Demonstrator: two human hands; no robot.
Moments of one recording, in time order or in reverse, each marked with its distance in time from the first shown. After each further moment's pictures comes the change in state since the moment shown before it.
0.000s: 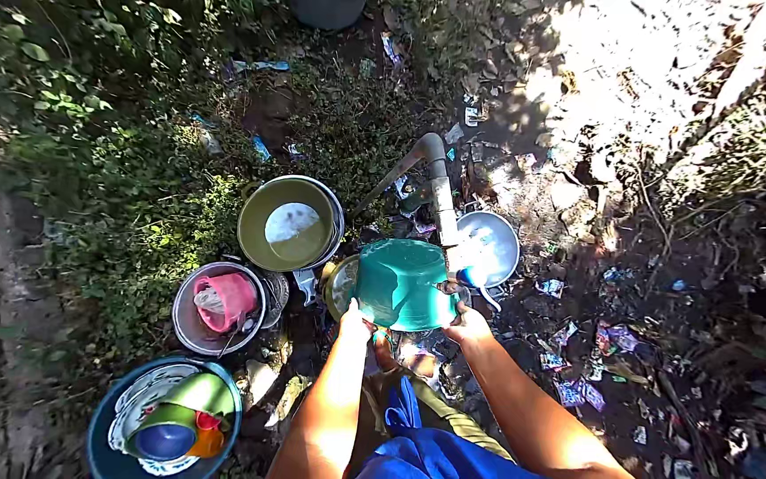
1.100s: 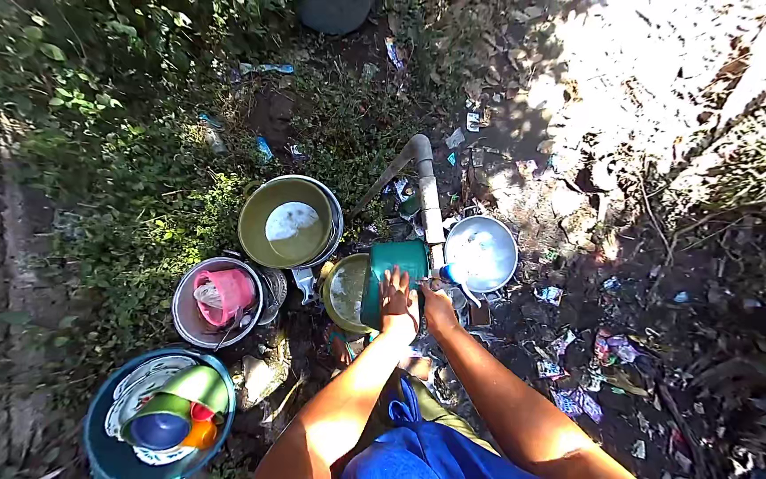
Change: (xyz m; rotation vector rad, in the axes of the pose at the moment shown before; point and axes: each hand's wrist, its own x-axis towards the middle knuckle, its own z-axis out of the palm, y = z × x) left_hand -0.075 -0.021 0.063 1.170 -0.343 1.051; right_hand -0.048 0.012 0.035 -1.022 -0.396 -0.556
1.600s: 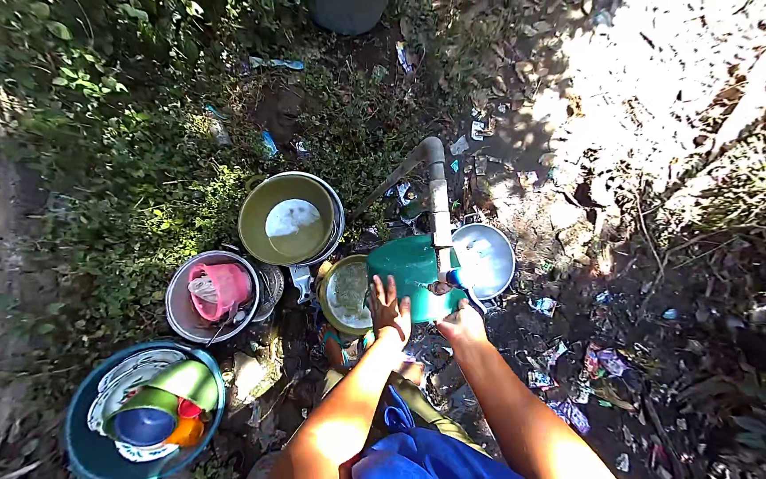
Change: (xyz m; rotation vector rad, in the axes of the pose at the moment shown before) left_hand -0.001 -0.028 0.024 -0.036 0.018 -0.272; right_hand 0.012 0.010 -0.032 1.094 0.351 0.342
